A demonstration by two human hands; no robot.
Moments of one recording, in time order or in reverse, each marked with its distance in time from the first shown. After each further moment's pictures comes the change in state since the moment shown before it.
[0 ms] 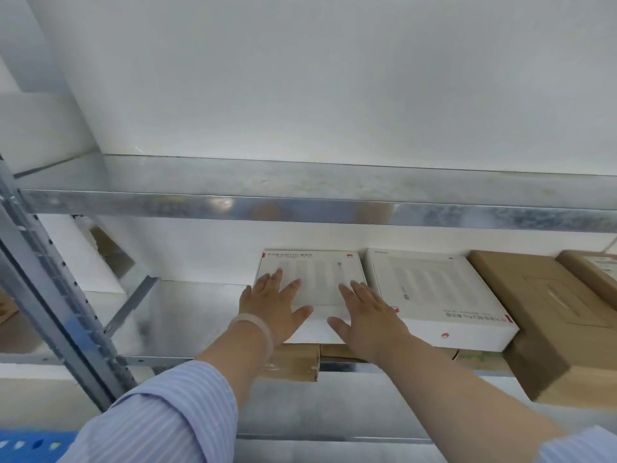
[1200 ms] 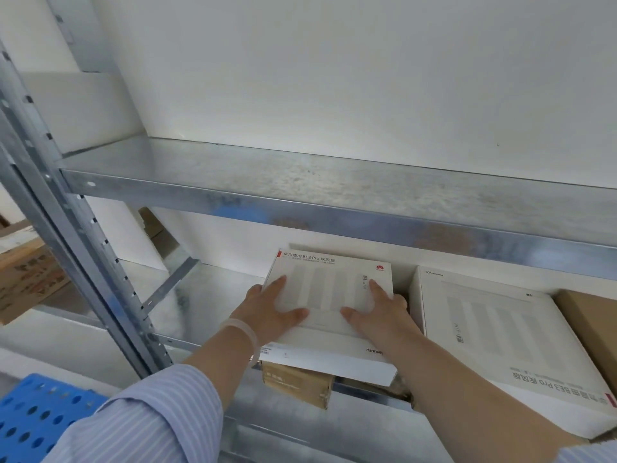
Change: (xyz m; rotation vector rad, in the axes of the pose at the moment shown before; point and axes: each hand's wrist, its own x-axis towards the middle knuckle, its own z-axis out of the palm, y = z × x) left_hand 0.035 -0.058 0.029 -0.596 -0.036 -0.387; right_hand 0.096 0.002 0.012 0.397 -0.180 0.298
